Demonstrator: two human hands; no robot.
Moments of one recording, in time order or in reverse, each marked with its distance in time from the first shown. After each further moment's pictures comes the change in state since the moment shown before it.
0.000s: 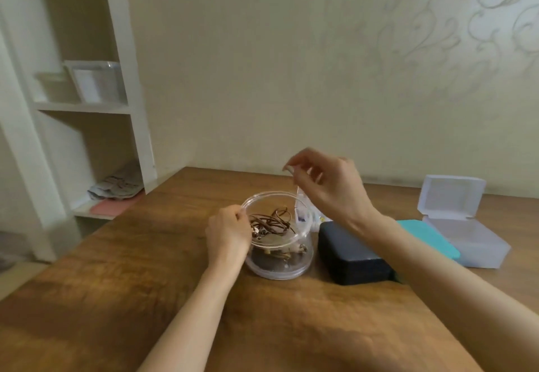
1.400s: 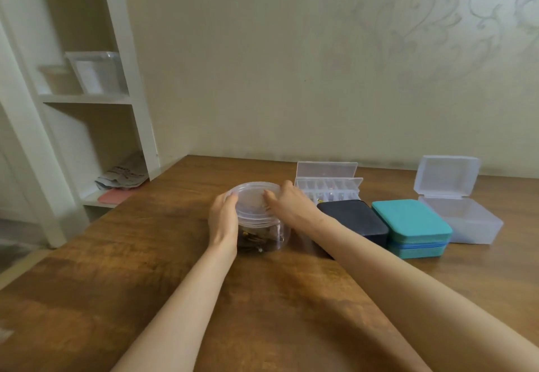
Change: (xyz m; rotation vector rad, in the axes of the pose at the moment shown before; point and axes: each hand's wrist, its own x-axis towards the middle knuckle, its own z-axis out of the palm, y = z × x) left_hand -0.006 -0.008 0.007 -0.751 -0.077 -0.363; right_hand -0.021 0.015 0.074 -0.094 -0.521 0.683
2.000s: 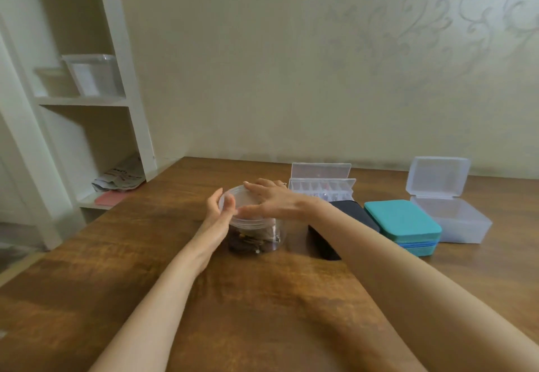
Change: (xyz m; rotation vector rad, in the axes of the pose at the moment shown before) left_hand -0.009 0.001 -0.029 0.328 -0.430 0.065; right_hand 0.000 -0.009 -0.017 -0.183 -0.325 -0.227
